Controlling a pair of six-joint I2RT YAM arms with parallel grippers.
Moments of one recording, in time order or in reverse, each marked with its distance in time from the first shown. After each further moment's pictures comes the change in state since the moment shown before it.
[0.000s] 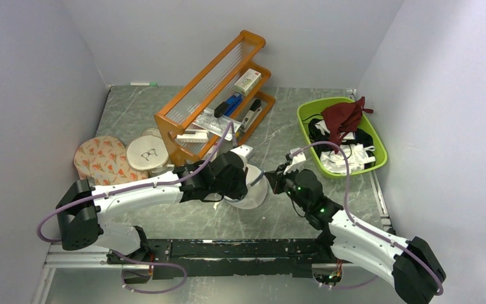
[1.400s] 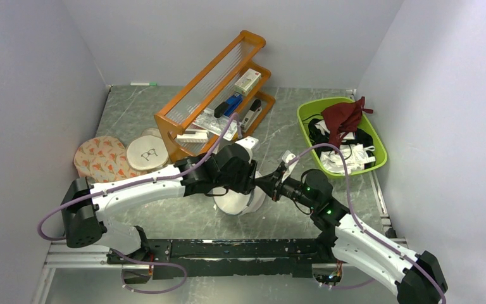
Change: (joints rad) left arm -0.013 0.037 0.161 -0.102 -0.048 0.034; right arm -0.020 -0.100 0.051 -0.024 -0.460 -0.150
